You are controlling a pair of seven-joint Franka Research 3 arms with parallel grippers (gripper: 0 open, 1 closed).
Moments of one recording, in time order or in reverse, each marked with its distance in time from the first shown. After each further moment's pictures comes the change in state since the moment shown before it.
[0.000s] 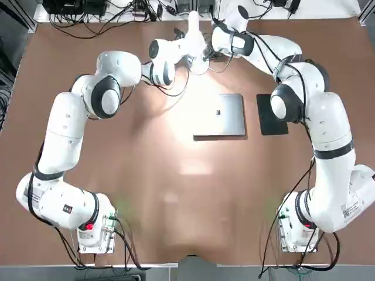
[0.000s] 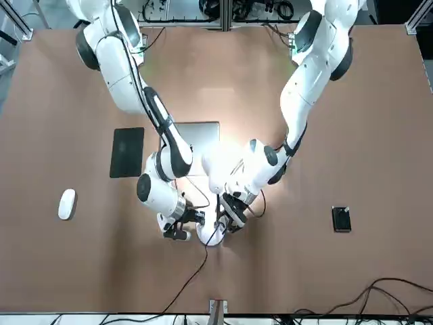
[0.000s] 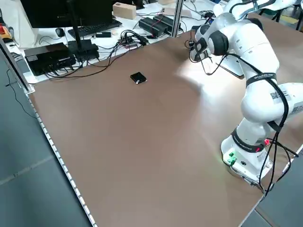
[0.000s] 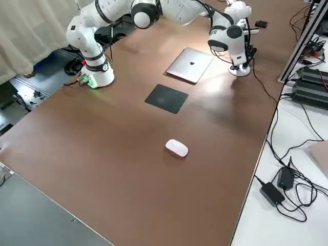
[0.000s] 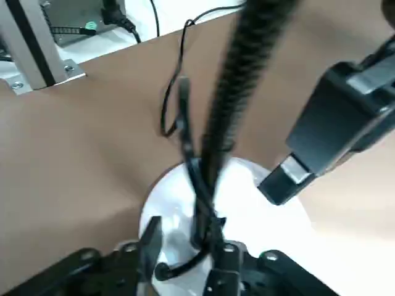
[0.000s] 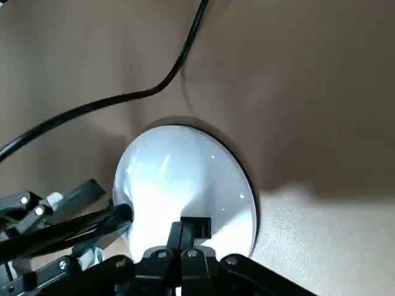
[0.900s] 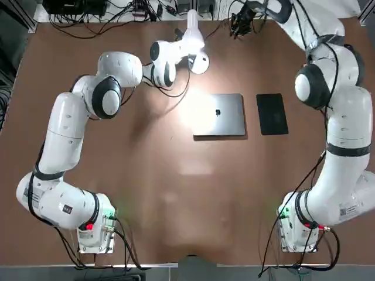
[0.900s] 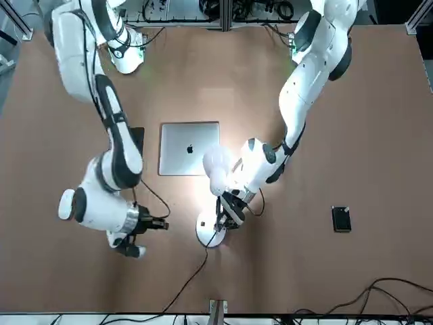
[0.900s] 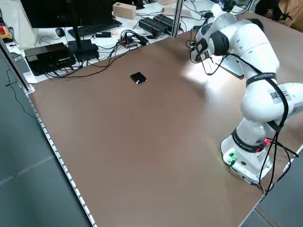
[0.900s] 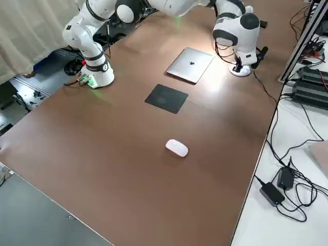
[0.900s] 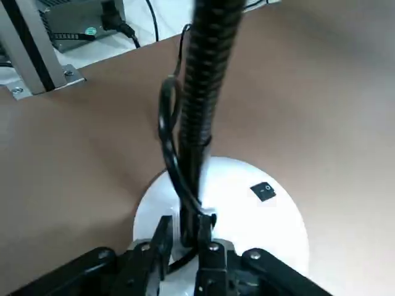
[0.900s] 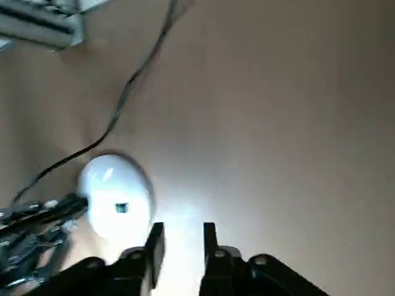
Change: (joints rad) left arm -0.005 0.004 0.003 -0.002 -0.007 0.025 -0.019; right arm -0.246 -0.184 -0.023 0.039 -0.200 -0.418 -0.014
